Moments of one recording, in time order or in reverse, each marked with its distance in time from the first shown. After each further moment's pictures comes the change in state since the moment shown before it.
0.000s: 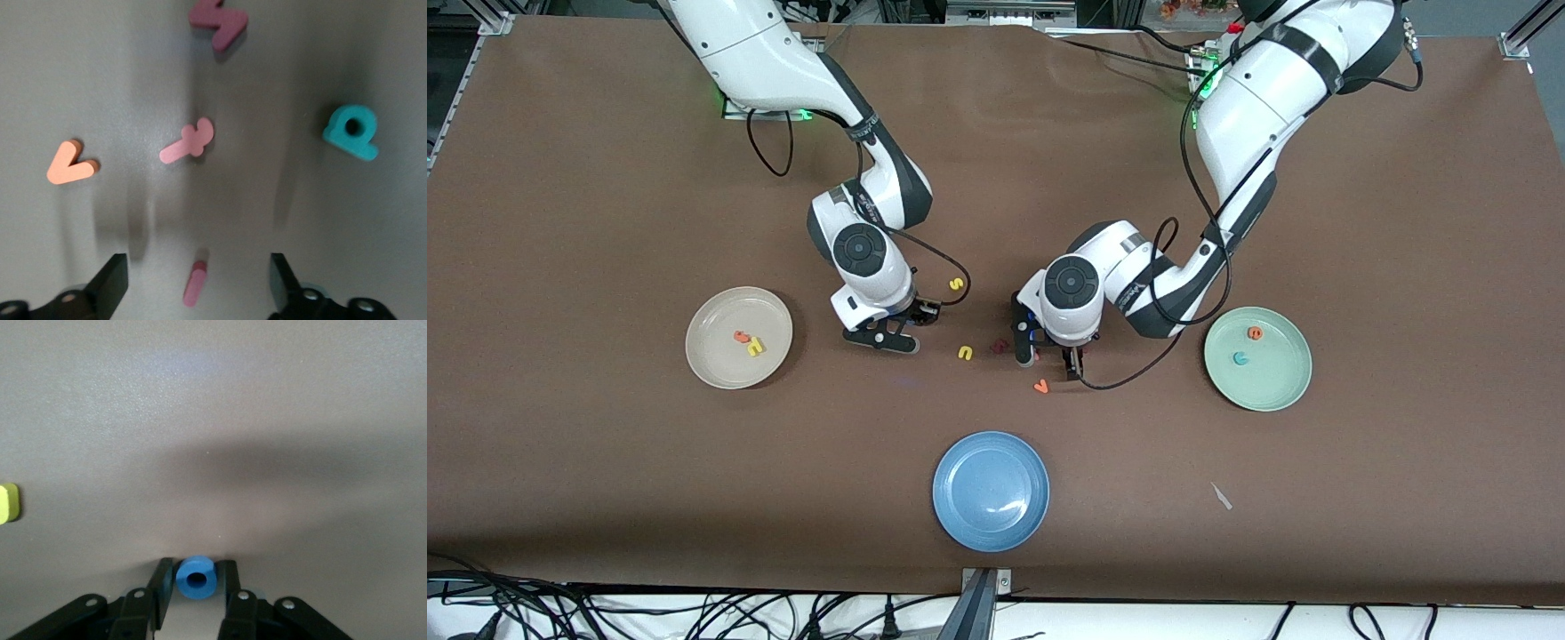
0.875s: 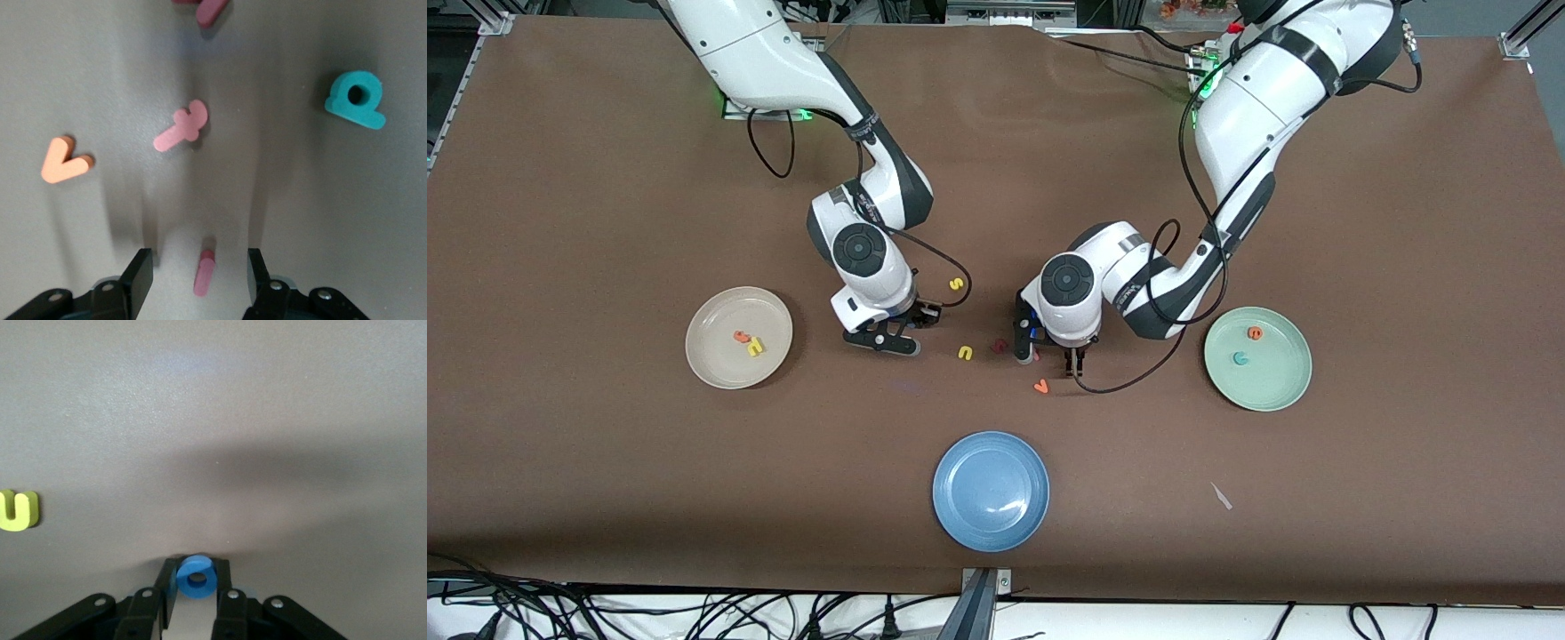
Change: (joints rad) left arm 0.000 0.000 0.000 0.000 0.026 -0.023 0.052; right arm 0.000 0.000 -0.001 0.026 -0.001 -0.018 0.002
